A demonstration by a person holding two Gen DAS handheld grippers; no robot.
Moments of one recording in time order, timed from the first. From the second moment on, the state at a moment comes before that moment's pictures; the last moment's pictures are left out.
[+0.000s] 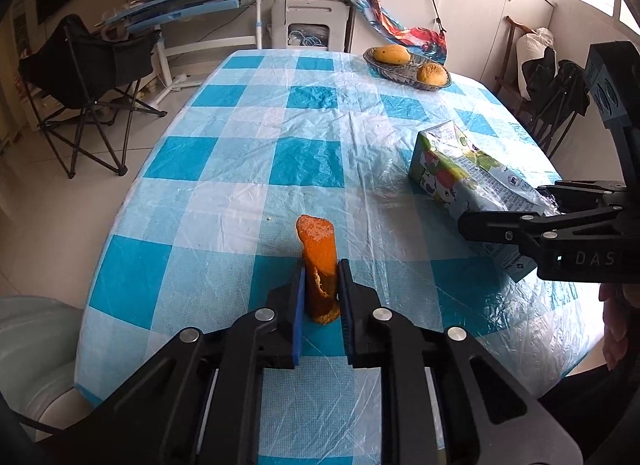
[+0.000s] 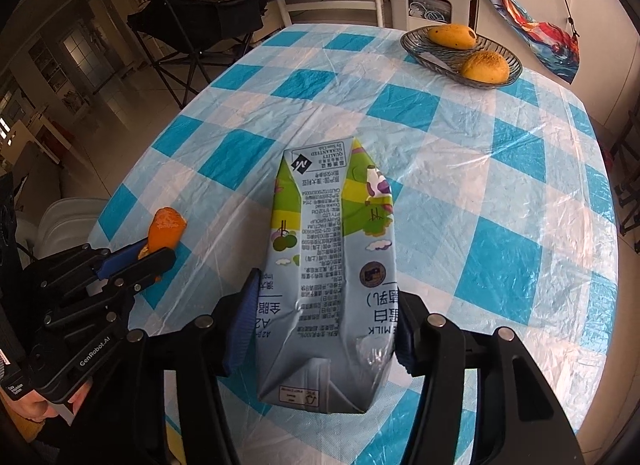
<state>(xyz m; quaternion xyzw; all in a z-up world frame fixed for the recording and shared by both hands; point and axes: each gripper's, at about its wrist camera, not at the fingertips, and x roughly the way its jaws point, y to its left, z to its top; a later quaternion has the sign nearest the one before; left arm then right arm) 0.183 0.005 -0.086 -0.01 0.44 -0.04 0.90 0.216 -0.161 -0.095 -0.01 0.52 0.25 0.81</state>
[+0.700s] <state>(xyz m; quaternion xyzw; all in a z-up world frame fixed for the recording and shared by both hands) 0.112 0.007 -0.054 0.02 0.38 -0.03 0.93 0.174 -0.168 -0.065 0.09 0.49 0.32 0.81</state>
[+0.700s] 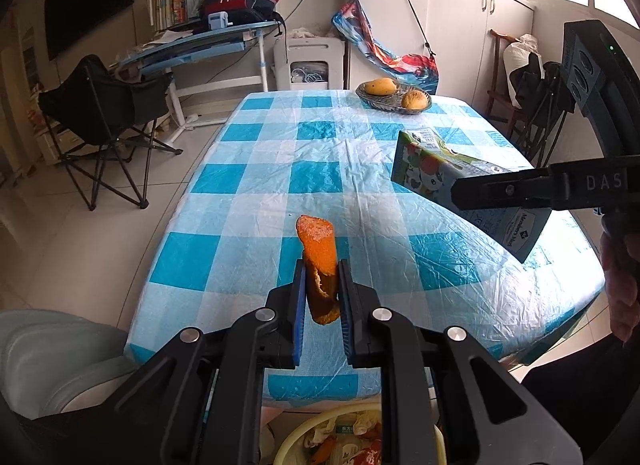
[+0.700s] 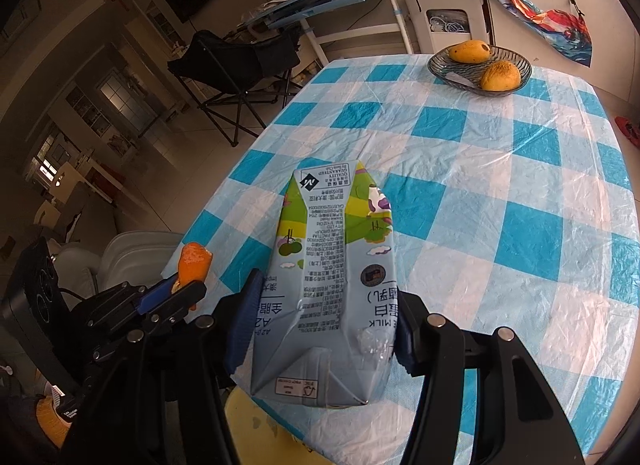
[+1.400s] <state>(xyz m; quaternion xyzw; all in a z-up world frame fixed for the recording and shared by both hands) 0.044 0.028 -0.051 0.00 0.38 -0.03 0.92 0.073 -0.134 -0.081 0.16 0.48 0.38 0.77</state>
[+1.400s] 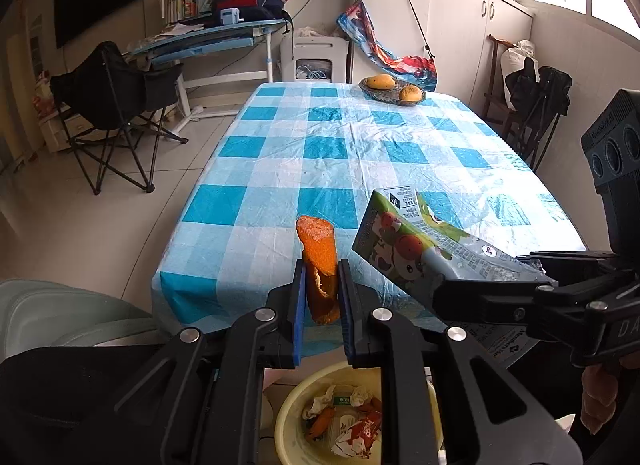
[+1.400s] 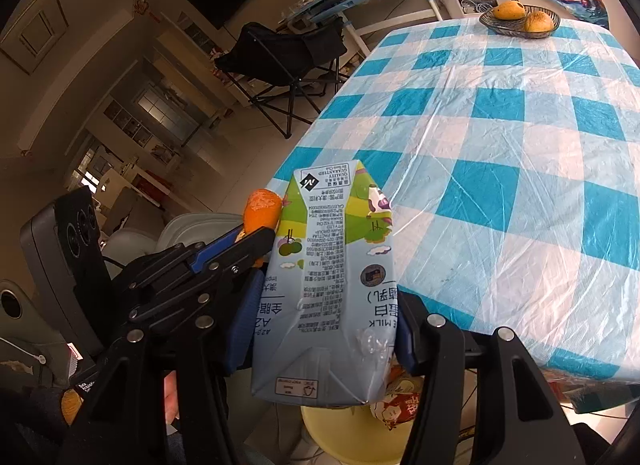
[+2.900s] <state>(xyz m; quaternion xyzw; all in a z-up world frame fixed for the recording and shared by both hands) -0.014 0.023 -0.069 -0.01 0.43 -0.04 0.90 0.024 -0.142 -0.098 0.12 0.52 0.25 0.81</state>
